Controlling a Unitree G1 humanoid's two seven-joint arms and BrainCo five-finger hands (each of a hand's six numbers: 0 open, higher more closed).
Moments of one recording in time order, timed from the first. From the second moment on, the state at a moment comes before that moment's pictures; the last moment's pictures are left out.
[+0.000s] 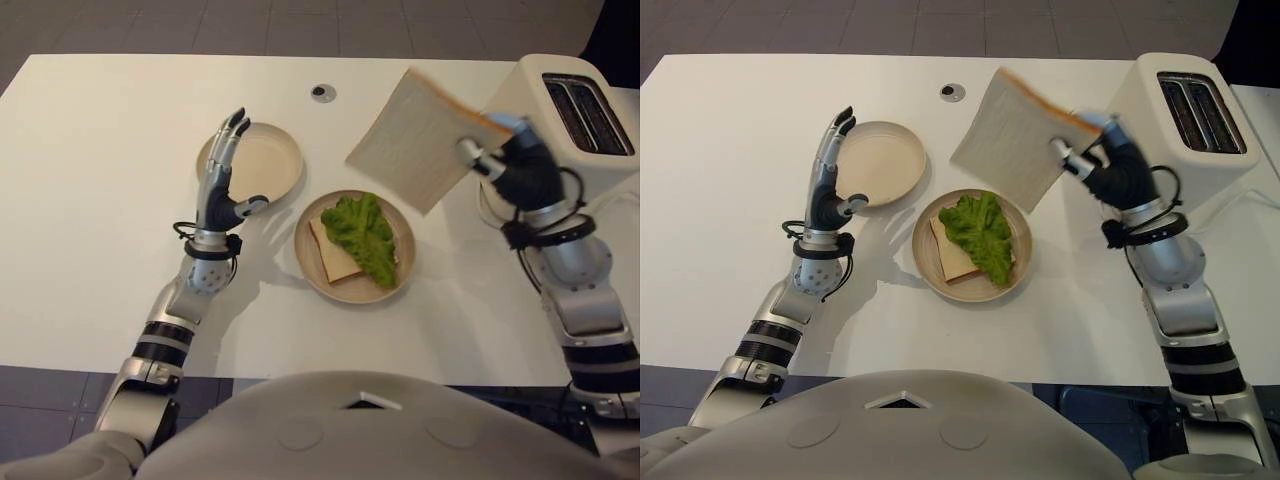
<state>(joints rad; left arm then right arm) -0.04 0.32 -0.17 0.22 0.49 -0.71 0.51 0.09 -0.69 0.05 -0.25 0.27 -0.30 0.27</state>
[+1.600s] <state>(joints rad) -0.16 0.46 -0.51 0.34 0.78 -0.82 0.16 -0.15 -0.52 -0.11 0.11 -0.28 -0.51 0.02</state>
